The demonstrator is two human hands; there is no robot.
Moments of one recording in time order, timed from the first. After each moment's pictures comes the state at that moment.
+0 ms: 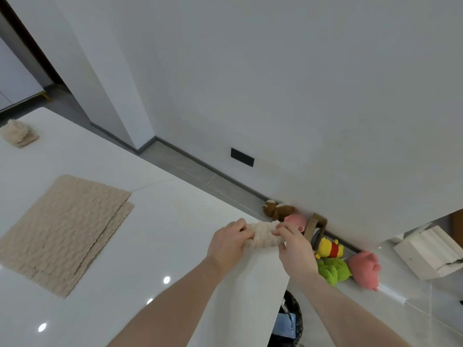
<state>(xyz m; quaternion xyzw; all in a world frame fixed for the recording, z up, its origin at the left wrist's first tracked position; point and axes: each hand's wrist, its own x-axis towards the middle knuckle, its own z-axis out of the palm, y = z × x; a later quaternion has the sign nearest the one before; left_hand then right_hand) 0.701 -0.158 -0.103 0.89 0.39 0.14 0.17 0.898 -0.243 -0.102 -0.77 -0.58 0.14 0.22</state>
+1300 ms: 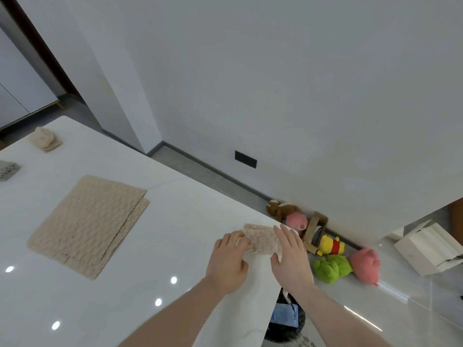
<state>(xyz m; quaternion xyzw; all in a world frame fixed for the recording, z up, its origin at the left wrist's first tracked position) 0.660 -0.237 -0.071 0.87 0.44 0.07 0.20 0.855 -0.303 -0.075 -0.79 -0.56 0.18 0.17</state>
